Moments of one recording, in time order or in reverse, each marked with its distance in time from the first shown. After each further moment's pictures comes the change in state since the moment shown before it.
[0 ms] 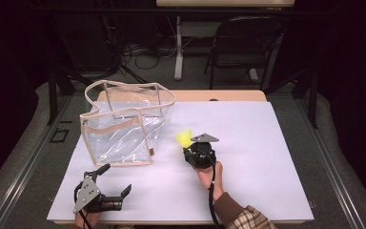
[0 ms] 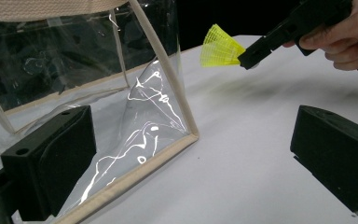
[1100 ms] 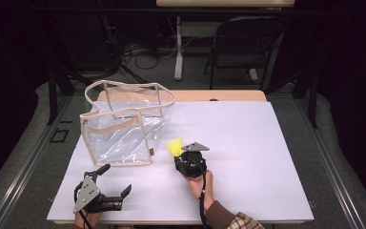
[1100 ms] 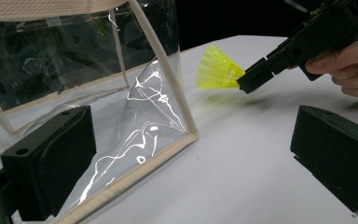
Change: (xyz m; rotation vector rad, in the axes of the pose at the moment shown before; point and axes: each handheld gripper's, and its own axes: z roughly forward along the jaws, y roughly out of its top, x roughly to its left) left arm 0.000 0.000 0.000 -0.003 0.000 -0.001; right arm 0.032 -0.021 0.009 0.025 0.039 0.027
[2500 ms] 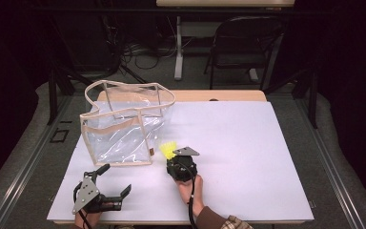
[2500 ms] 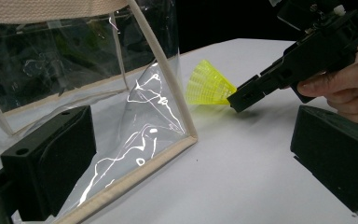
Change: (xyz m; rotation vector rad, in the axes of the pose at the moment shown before) left arm 0.000 0.000 -0.001 -0.008 -0.003 -0.003; right arm 0.028 -0.008 0.013 -0.009 -0.027 0.049
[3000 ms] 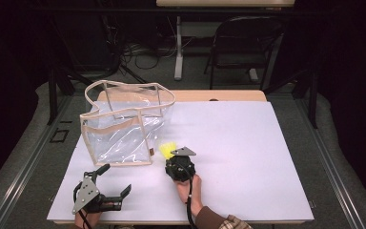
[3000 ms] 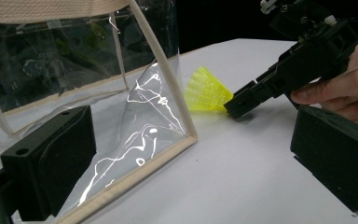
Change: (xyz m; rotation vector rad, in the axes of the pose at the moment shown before) left arm 0.000 0.000 0.000 0.001 -0.001 -0.002; right arm 0.003 -0.003 0.009 0.017 -0.024 -0.015
